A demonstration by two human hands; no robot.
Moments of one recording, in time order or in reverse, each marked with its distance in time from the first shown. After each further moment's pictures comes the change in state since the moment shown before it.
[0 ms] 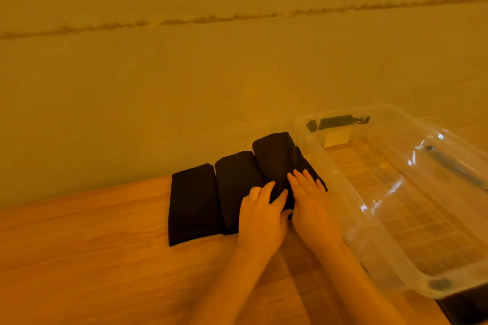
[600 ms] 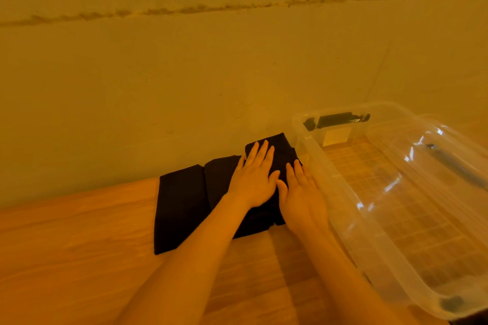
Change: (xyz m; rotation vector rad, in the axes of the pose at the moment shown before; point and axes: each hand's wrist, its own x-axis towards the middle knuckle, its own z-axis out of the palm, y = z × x) left_hand 0.089 -0.035 0.013 -0.005 -0.380 -0.021; right_hand 0.034 -0.001 0.017 -0.127 -0.115 0.212
